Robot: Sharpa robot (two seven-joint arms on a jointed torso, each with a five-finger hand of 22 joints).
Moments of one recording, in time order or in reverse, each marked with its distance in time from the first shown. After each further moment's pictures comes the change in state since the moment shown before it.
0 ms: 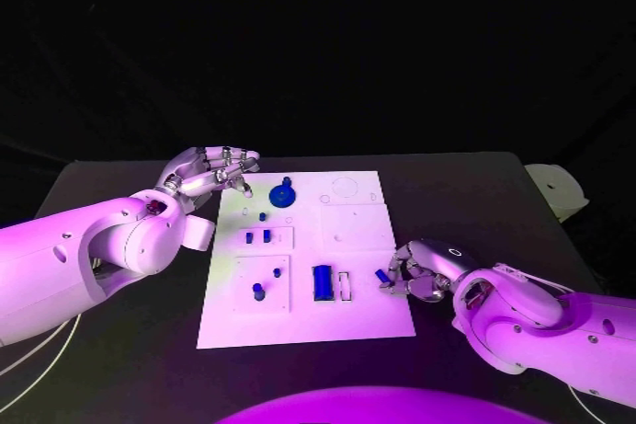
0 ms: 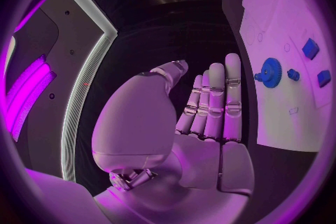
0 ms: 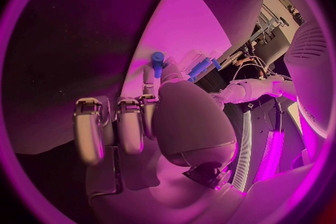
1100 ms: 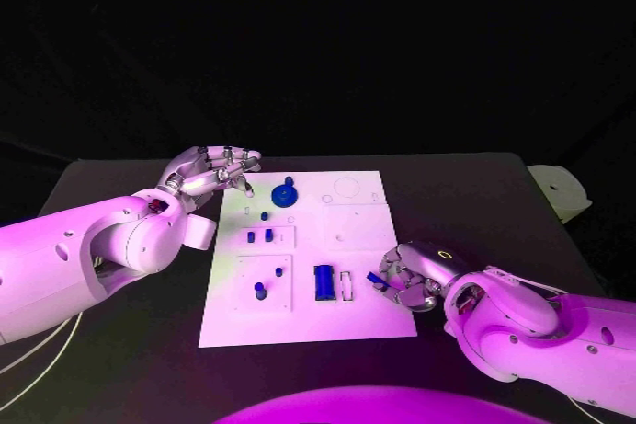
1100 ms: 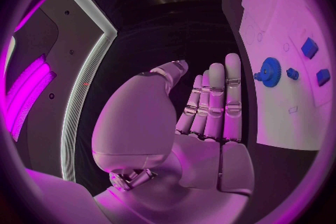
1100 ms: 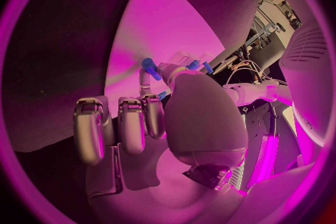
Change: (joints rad) left arm 0.000 -0.003 0.000 0.001 0.000 0.002 -0.003; left_hand 0.000 0.000 0.000 0.000 0.000 -0.004 0.004 0.000 0.000 0.000 0.000 0.000 0.000 -0.004 0.004 0.000 0.000 0.000 0.000 0.000 0.000 0.000; right arm 0.011 0.025 -0.002 0.057 -0.029 0.013 -0.048; right_hand -0.113 -0.195 0.618 0.015 0.119 -0.012 0.008 0.026 0.063 0.005 -0.012 -0.011 -0.103 -0.001 -0.010 0.000 0.000 0.000 0.000 -0.008 -0.004 0.001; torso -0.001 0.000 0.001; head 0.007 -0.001
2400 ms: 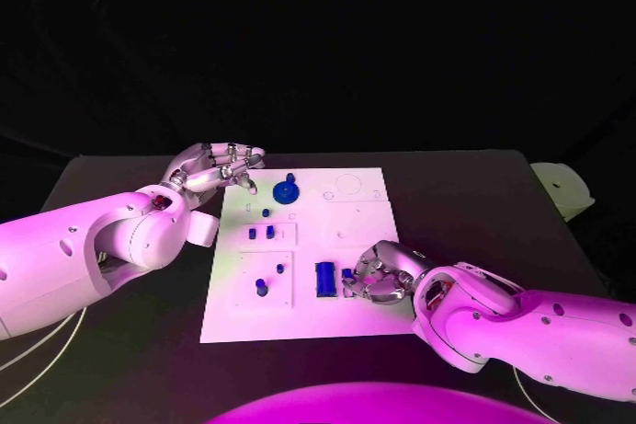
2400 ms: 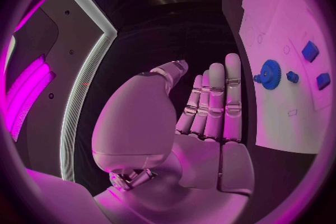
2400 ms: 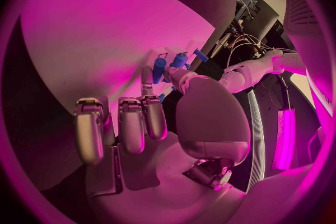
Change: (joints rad) left arm 0.000 0.003 0.000 0.003 0.000 0.001 -0.003; left_hand 0.000 0.000 0.000 0.000 0.000 0.000 0.000 0.000 -0.001 0.000 0.000 0.004 0.000 0.000 0.000 0.000 -0.001 0.000 0.000 0.000 0.000 0.000; right arm 0.005 0.138 0.002 -0.060 0.264 -0.041 0.006; right_hand -0.213 -0.011 0.043 -0.066 0.049 0.030 -0.019 0.014 0.019 0.000 0.000 0.013 0.000 0.000 0.000 0.000 0.000 0.000 0.000 0.000 0.000 -0.001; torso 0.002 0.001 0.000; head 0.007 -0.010
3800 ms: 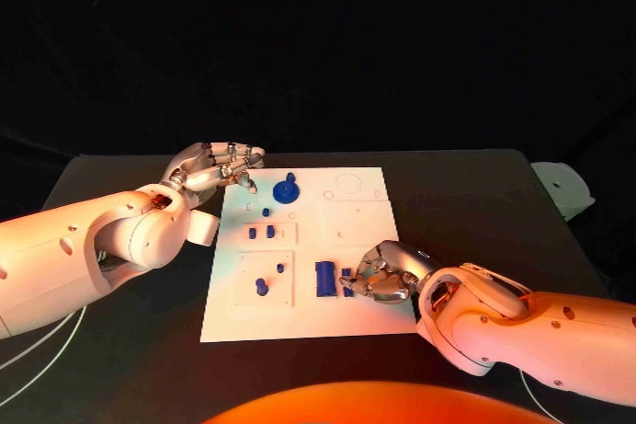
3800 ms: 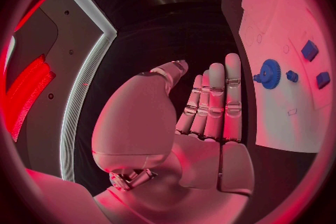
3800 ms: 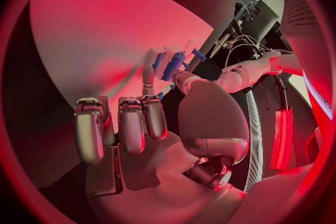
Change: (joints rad) left arm 0.000 -0.001 0.000 -0.002 -0.001 0.000 -0.003; left_hand 0.000 0.000 0.000 0.000 0.000 0.000 0.000 0.004 0.000 -0.004 0.004 0.004 0.000 0.000 0.000 0.000 -0.001 0.000 0.000 0.000 0.000 -0.001; right arm -0.001 -0.029 -0.001 0.023 -0.021 -0.007 0.009; right_hand -0.091 0.011 -0.202 0.068 0.011 0.009 -0.002 0.001 -0.002 0.000 0.000 0.000 0.000 0.000 0.000 0.000 0.000 0.000 0.000 0.000 0.000 0.000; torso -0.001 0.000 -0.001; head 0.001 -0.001
